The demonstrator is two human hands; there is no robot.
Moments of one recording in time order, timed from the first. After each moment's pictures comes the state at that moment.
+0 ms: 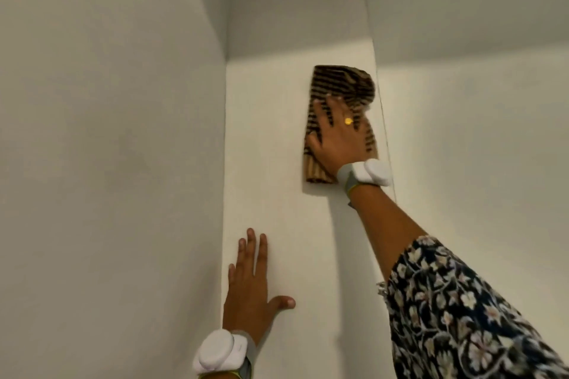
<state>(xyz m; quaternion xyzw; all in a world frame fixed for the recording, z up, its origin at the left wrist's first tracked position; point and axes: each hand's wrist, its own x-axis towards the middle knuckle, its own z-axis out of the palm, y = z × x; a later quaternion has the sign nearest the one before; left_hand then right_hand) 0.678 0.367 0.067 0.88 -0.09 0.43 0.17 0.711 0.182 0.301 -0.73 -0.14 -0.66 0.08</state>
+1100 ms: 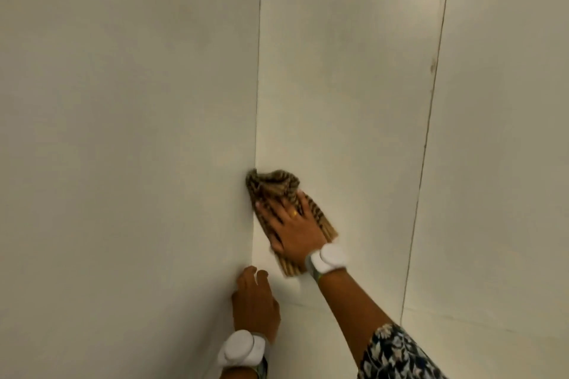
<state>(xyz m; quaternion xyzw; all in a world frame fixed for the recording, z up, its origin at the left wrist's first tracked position) 0.597 0.358 -0.172 0.94 0.14 0.25 0.16 0.689 0.275 -0.059 -0.80 -0.36 -0.47 -0.11</state>
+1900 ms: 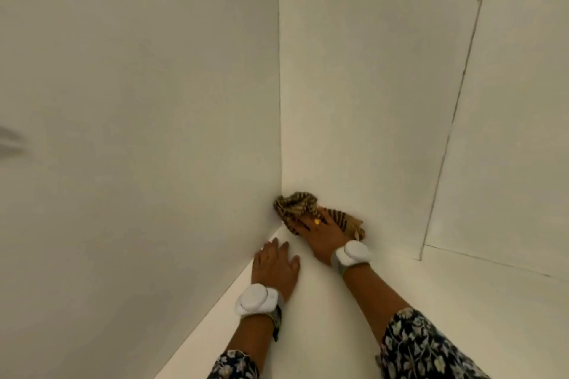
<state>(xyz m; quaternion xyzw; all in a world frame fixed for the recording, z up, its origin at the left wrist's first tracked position) 0.542 0.348 -0.210 0.97 0.18 0.12 0.12 0.656 0.248 -0.180 -0.82 -0.48 -0.32 -0.06</state>
